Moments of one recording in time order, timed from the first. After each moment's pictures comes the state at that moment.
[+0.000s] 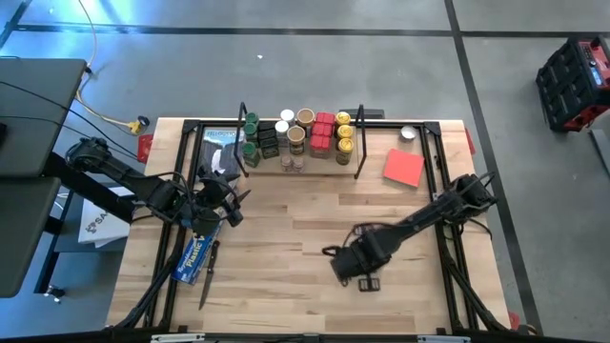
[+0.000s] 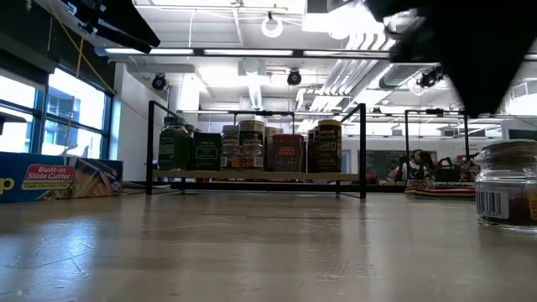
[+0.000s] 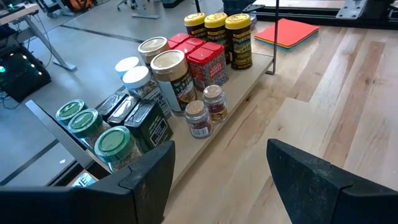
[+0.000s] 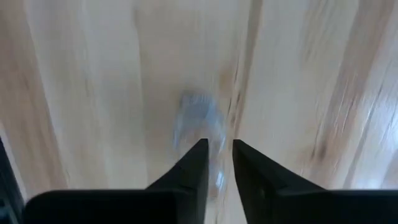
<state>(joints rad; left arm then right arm) -0.49 0.99 0.82 -0.74 -1.04 -0.62 0.48 1.90 1.52 -1.20 0.00 0.41</state>
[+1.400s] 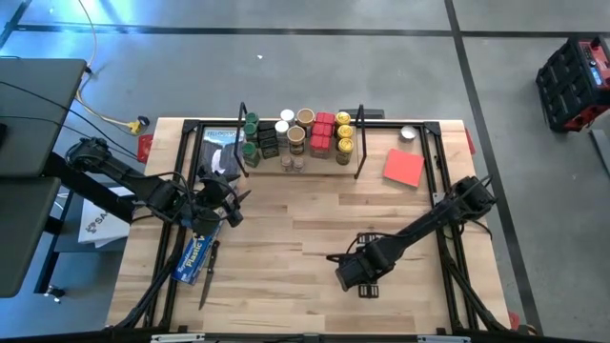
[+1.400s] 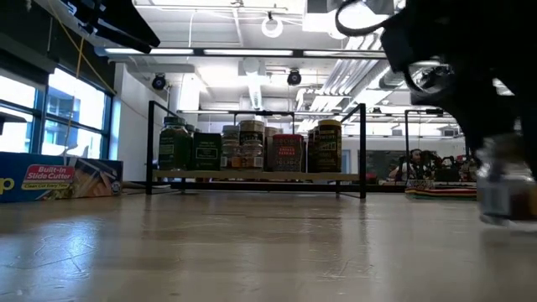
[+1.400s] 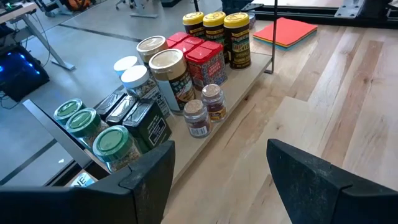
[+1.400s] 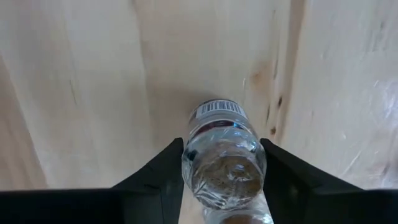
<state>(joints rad) -0.49 0.99 0.82 -0.74 -1.03 -0.62 0.53 1.90 1.32 -0.95 -0.01 0.55</state>
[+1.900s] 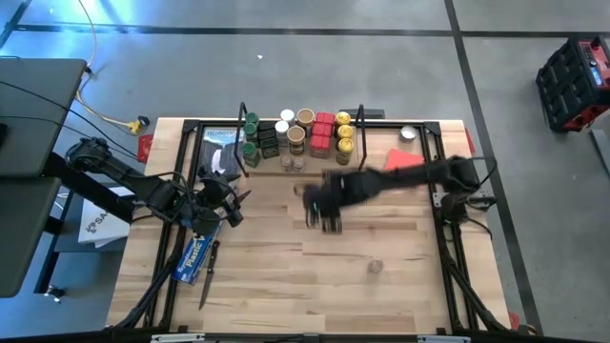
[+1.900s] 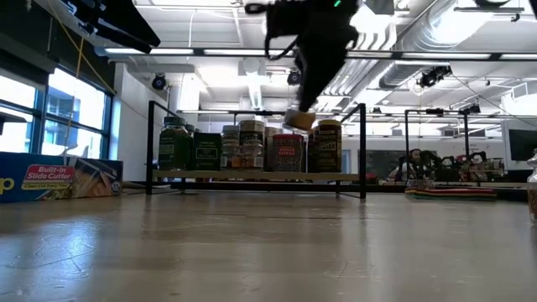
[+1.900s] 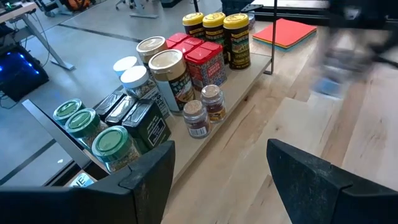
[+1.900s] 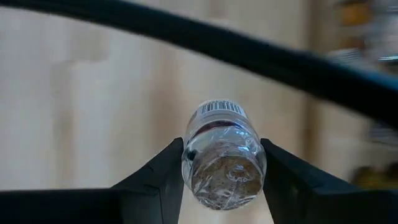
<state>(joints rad) -0.49 0.99 0.82 -0.74 -1.04 -0.62 0.11 1.90 1.63 -1.02 0.24 0.03</state>
